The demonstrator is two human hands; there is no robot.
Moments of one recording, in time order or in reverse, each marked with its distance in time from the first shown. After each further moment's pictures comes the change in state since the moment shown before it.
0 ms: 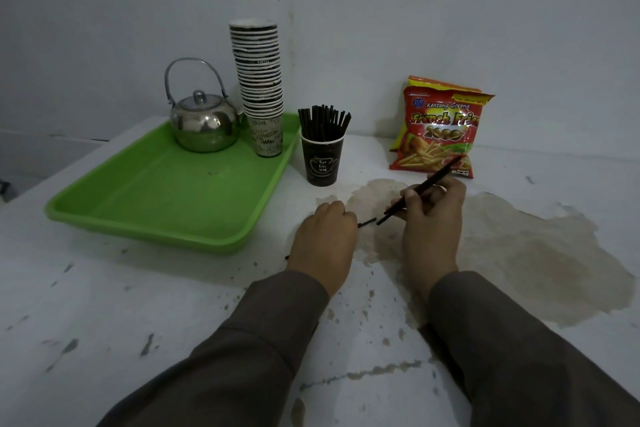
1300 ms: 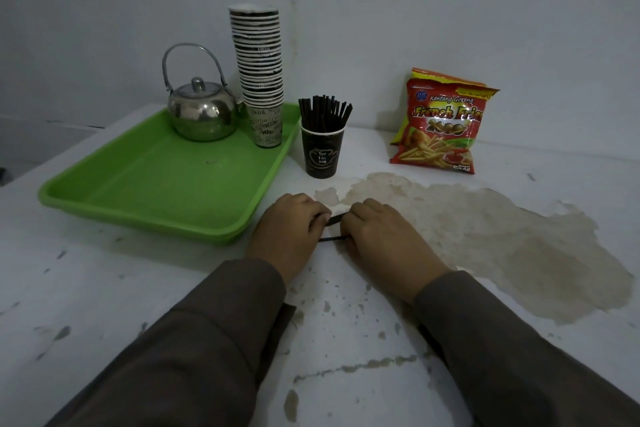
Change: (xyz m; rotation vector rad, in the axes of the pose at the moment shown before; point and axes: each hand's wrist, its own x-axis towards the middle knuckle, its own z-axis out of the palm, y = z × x) left_hand -0.008 -0.042 -0.006 -0.297 0.104 -0.066; right_hand -0.016 0.004 0.005 -1.093 -0.732 -0.904
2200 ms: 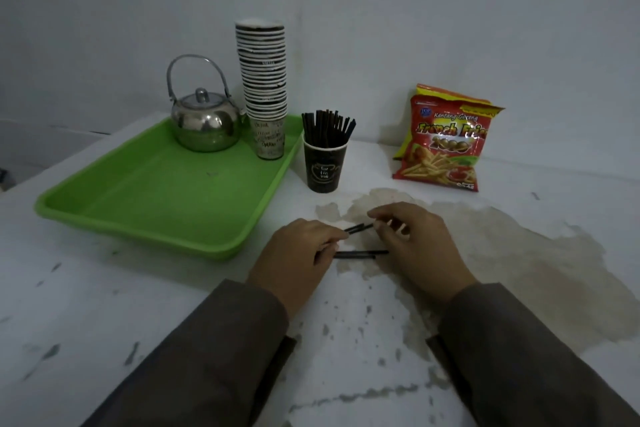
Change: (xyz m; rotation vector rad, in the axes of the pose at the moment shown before) left_hand -0.010 0.010 -0.003 -0.077 -0.038 0.089; right_hand -0.004 0.038 -0.009 0.547 0.084 0.407
